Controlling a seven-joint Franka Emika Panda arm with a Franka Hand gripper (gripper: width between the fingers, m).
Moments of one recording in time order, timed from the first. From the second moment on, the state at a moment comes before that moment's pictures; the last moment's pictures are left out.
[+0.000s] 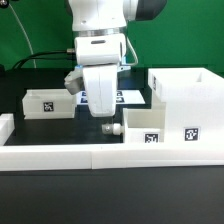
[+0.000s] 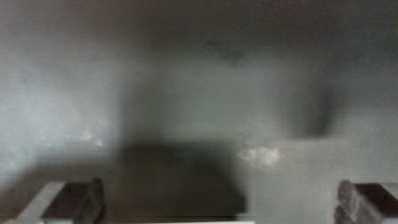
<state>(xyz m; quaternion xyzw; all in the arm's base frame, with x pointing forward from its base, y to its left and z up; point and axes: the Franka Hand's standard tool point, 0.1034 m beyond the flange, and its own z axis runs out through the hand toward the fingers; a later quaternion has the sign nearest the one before) 0.542 -0.021 0.019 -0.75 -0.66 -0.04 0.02</state>
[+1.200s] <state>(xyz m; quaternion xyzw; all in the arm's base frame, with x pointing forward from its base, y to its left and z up) 0.567 -0.008 0.025 -0.73 -0.68 -0.04 0.01</state>
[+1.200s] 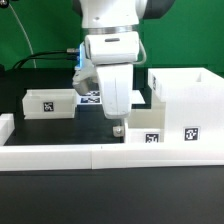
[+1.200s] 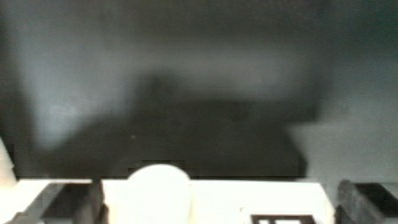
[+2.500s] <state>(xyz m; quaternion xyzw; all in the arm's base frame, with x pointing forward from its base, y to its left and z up) 0.586 -0.011 0.026 -0.66 -0.75 -0.03 0.01</state>
